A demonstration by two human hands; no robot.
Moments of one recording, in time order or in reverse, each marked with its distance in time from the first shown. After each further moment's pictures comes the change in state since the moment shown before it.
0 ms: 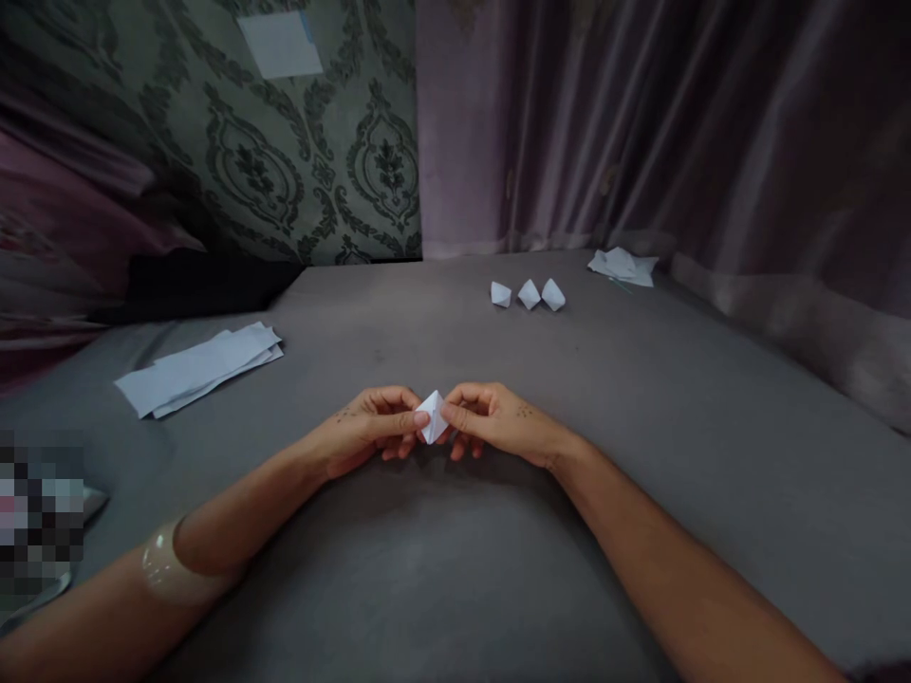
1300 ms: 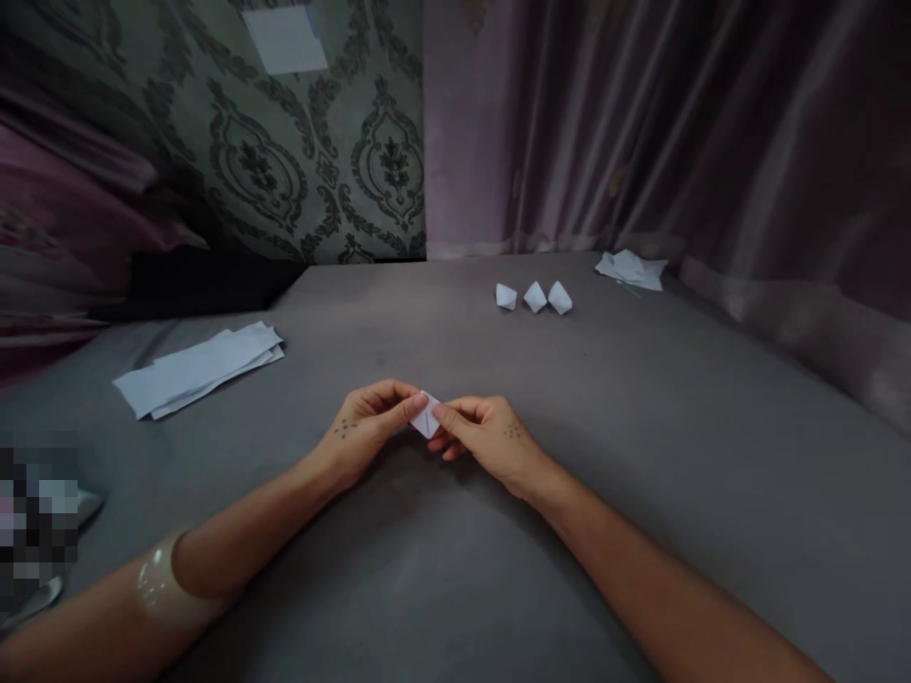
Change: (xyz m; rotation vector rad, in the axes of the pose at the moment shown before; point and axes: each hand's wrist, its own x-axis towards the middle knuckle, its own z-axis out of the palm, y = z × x) left_hand 0.005 -0.002 0.013 0.053 0.375 0.225; right_hand 0.012 0.008 0.029 0.189 0.297 0.029
